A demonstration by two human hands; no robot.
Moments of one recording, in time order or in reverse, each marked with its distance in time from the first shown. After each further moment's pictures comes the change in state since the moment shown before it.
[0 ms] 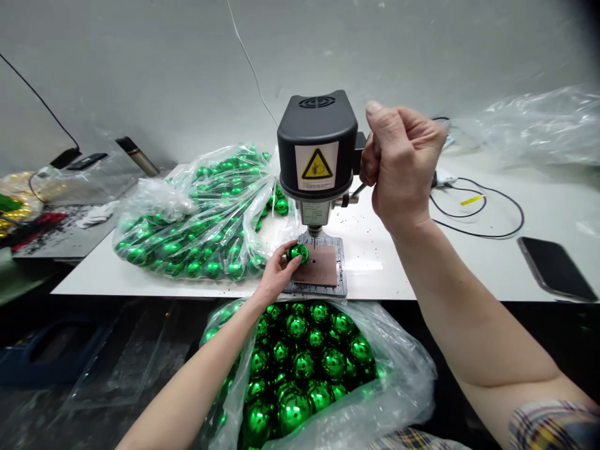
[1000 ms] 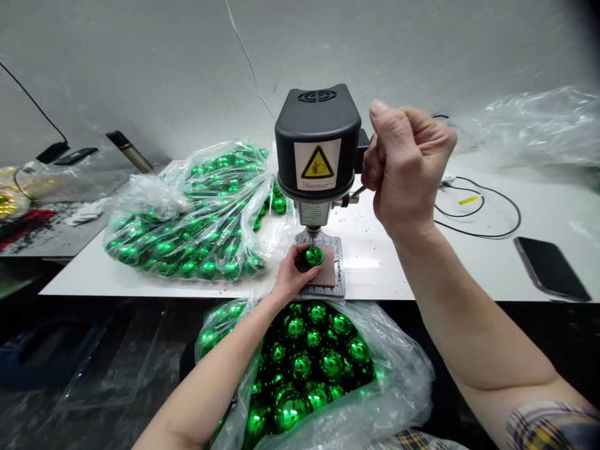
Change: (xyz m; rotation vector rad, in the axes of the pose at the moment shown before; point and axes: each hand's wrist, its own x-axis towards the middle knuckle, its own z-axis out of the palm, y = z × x) left_hand 0.011 -0.027 0.034 0.110 -0.026 0.230; right_hand -0.005 -0.001 0.000 -0.058 0.008 -0.045
